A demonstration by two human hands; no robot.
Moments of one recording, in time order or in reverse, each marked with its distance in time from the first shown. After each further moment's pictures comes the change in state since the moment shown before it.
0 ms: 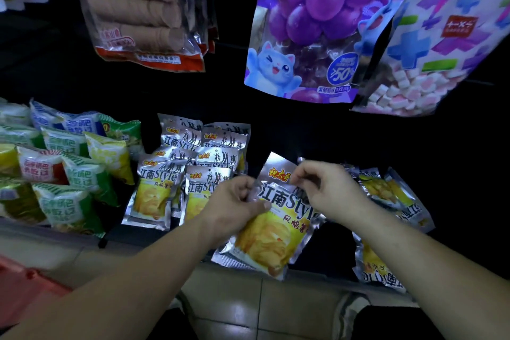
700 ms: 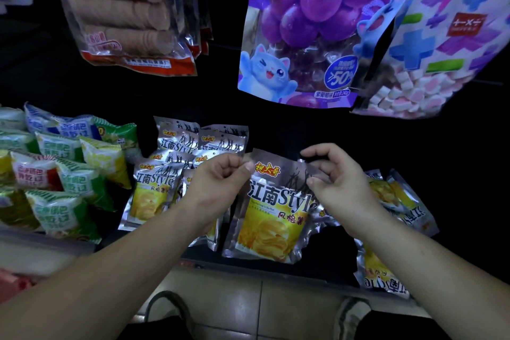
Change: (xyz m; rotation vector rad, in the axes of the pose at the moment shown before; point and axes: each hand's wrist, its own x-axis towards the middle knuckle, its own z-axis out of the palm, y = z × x) left_hand 0.018 0.033 -0.016 -0.063 0.174 0.164; right_hand -0.005 -0.007 -0.012 0.598 0.120 0.068
